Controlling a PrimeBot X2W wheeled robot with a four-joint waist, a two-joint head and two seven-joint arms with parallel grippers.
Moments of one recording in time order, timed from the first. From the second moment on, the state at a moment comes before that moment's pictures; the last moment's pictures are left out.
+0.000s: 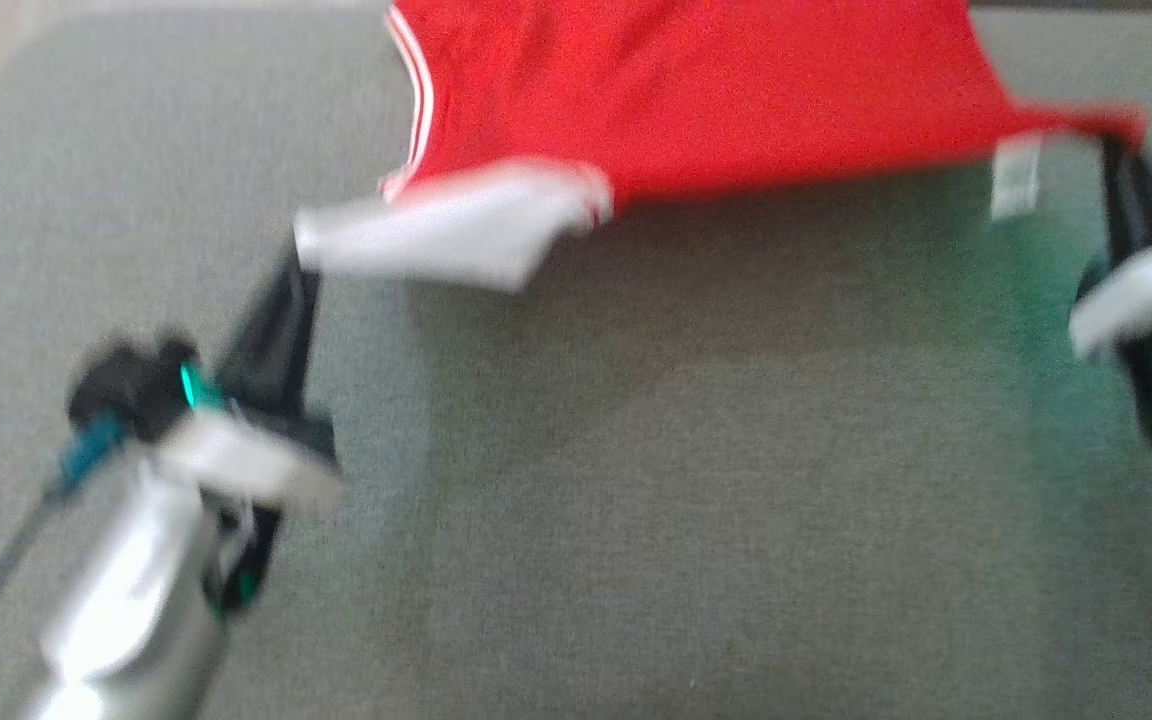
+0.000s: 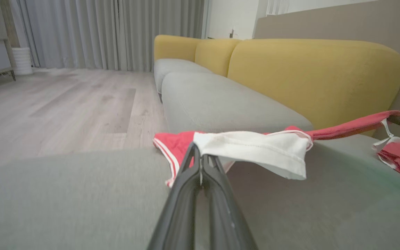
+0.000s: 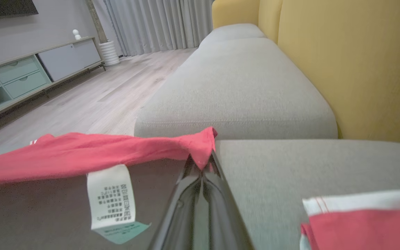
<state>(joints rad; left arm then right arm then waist) -0.52 0.36 -0.50 0.37 -0.57 -0.13 -0.26 -0.75 -0.46 0.44 0.85 0.68 0.13 -0.24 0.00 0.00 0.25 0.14</state>
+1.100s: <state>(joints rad) -0.08 0.42 -0.52 0.10 -0.68 -0.05 -0.16 -0.01 -0.46 0.12 0.28 0.67 0.13 -0.01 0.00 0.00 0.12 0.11</state>
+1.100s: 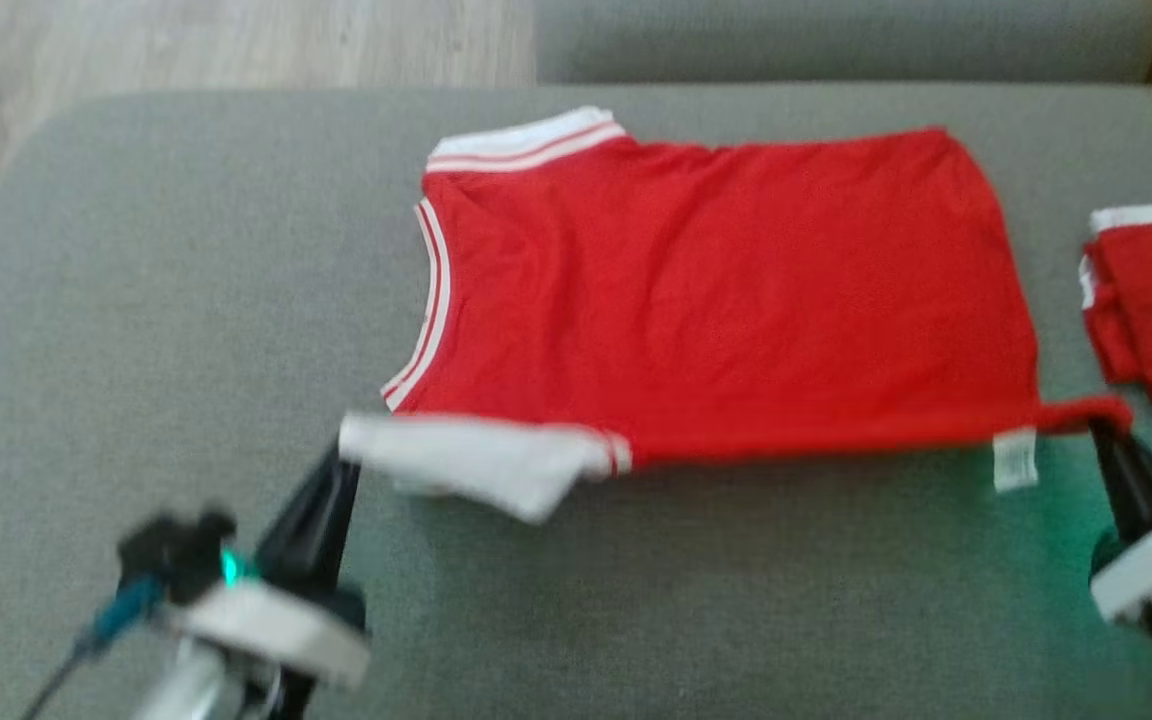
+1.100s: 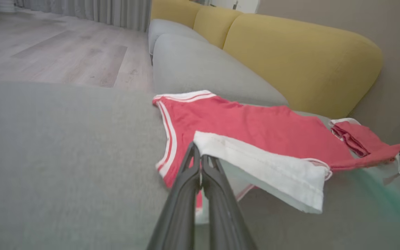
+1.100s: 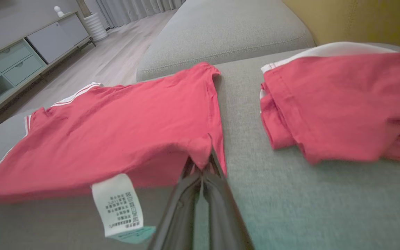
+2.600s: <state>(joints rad) -0.36 0.15 -0.51 0.67 -0.61 -0.03 -0.24 -0.24 -0.28 0.02 0.41 0.53 0.13 -0.10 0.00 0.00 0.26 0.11</state>
